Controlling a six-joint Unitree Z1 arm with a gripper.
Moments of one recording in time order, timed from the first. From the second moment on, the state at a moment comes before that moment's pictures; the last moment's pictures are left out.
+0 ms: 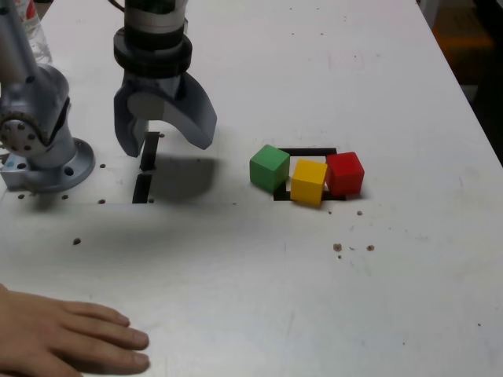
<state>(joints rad) 0.00 1.56 -0.81 1.02 -0.02 0.09</state>
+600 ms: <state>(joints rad) 0.00 1.54 -0.78 0.98 -0.02 0.09</state>
